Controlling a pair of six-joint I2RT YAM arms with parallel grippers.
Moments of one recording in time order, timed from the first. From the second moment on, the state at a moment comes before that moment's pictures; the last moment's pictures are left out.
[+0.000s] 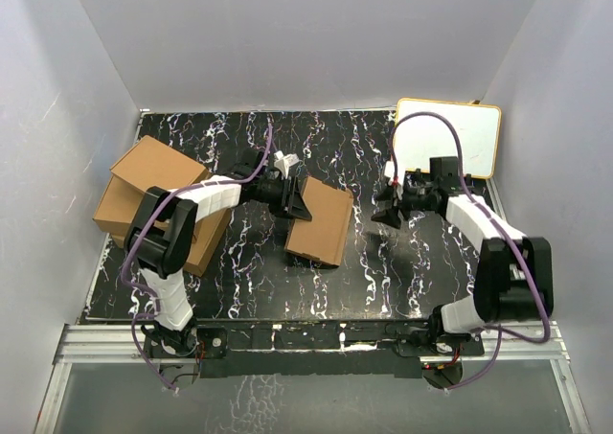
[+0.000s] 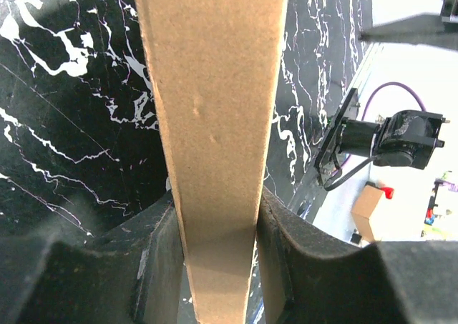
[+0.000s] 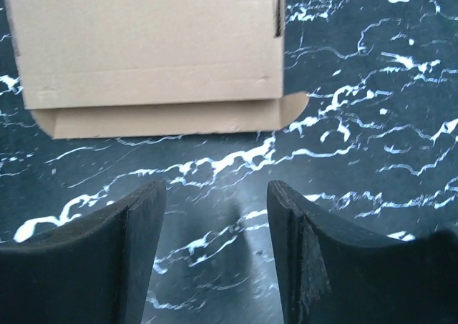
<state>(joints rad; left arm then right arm) -0.44 1.85 1.13 -0.20 0.81 -0.38 0.01 1.40 0.81 -0.35 -1.02 -0.98</state>
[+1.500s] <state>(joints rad) -0.45 2.16 1.55 -0.81 1.14 0.30 -0.19 1.45 0.59 0.21 -1.25 -0.53</state>
